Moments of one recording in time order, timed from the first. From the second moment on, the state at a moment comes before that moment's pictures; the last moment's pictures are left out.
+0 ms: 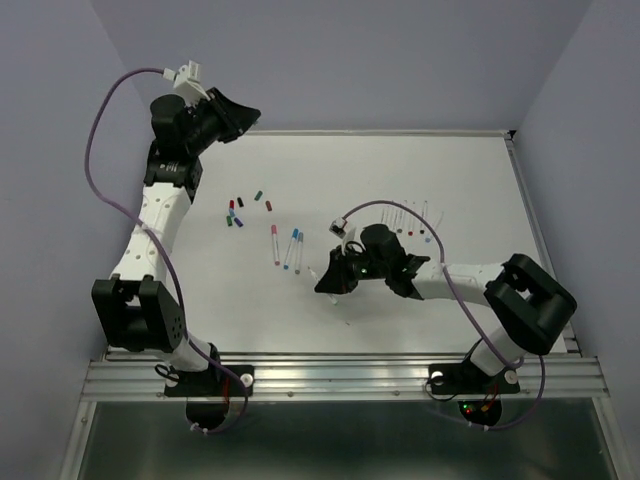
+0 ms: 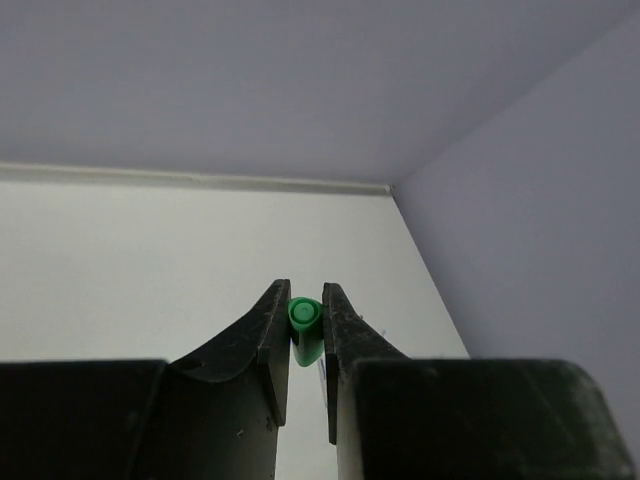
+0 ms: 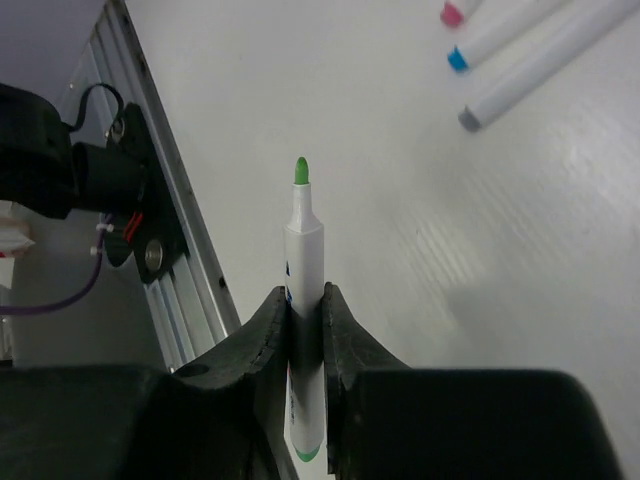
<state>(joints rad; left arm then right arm) -0.09 1.51 1.43 0.01 0.52 -0.66 0.80 1.56 0.75 0.37 -0.52 0.48</state>
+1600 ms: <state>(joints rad) -0.10 1.94 1.35 -0.42 -0.10 -0.54 0.43 1.55 0.96 -0.08 0.15 0.54</state>
